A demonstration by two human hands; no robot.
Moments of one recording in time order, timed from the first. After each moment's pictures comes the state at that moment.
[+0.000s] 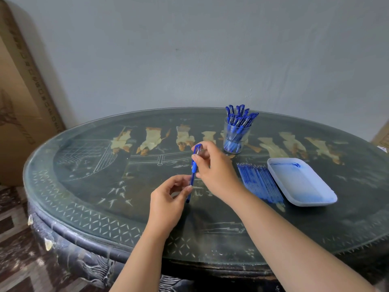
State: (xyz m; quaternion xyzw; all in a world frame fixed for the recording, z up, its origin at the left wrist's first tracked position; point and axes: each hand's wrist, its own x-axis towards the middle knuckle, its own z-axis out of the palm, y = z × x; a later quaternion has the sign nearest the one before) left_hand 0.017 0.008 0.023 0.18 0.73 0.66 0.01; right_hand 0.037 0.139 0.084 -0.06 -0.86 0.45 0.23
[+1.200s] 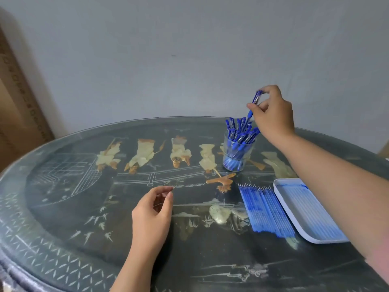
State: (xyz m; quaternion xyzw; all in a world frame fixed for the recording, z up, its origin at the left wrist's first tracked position) left_hand -0.021 0.026 0.027 0.09 0.78 0.61 -0.06; right_hand -0.040 0.307 0.172 -0.18 -0.86 0.26 0.41
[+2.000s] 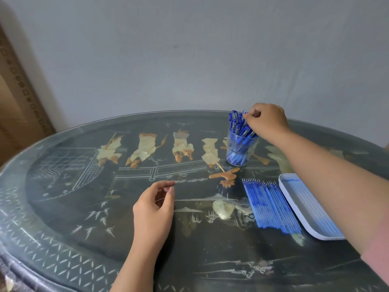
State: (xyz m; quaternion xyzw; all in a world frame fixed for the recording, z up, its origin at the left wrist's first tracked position) left_hand -0.025 0.027 0.025 0.09 0.79 0.61 -0.07; right_hand -0.064 0.325 0.139 -0.22 -0.92 0.19 0.27
